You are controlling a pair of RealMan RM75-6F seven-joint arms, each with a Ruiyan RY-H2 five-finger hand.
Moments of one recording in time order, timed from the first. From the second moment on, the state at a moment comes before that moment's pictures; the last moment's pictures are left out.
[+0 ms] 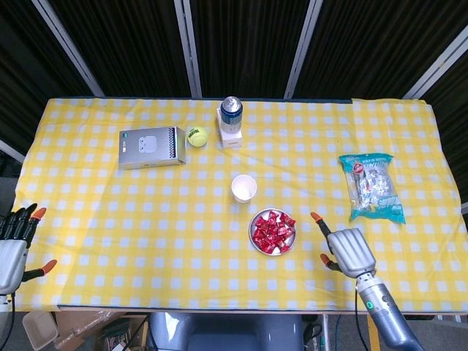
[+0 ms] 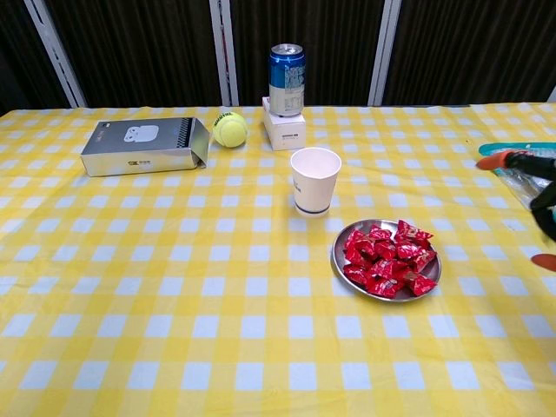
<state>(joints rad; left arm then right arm) -0.06 -1.14 -0.03 -1.65 1.50 1.50 0.10 0.33 -1.28 0.10 -1.85 -1.33 1.11 -0.49</state>
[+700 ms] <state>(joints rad) -0.07 -1.11 -0.03 -1.66 1.47 1.45 0.06 0.58 -1.55 0.19 -1.81 -0.79 1.04 -0.81</state>
